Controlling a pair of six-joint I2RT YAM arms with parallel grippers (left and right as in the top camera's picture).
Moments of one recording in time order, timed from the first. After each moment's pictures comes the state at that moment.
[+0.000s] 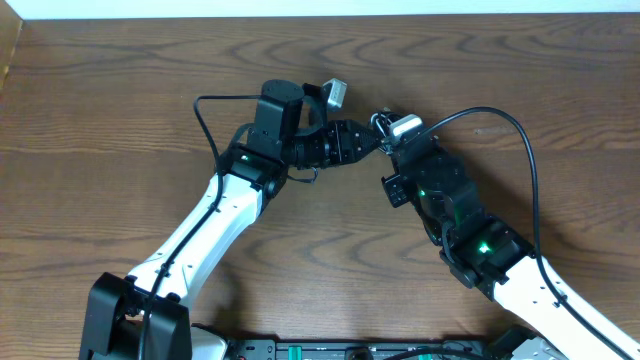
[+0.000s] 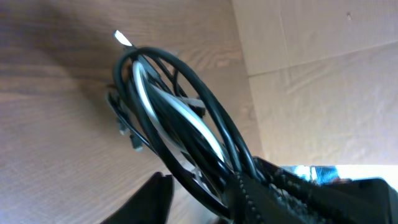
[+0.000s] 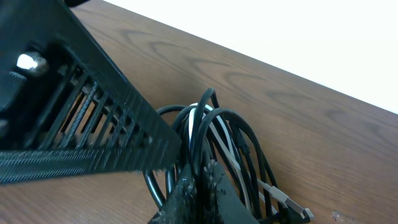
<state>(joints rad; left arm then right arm) -0.41 1.53 1.05 -0.09 0.78 -0.75 0.66 1.15 0.77 -0.05 0.26 -0.01</state>
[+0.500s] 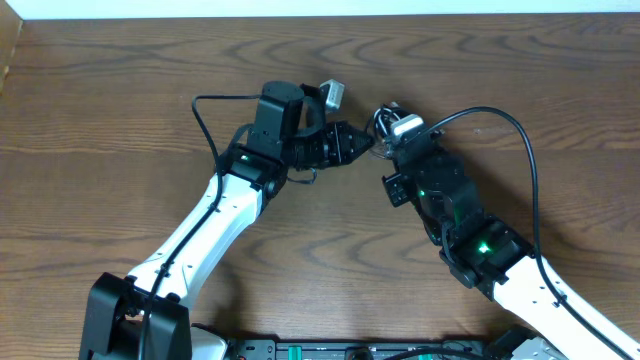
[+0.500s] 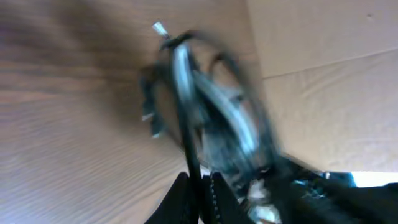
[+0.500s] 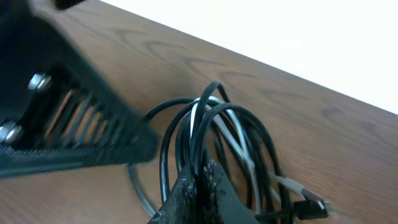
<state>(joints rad) -0.41 1.53 1.05 -0.15 0.72 -0.70 0.66 1.15 0.77 -0.05 0.29 -0.01</state>
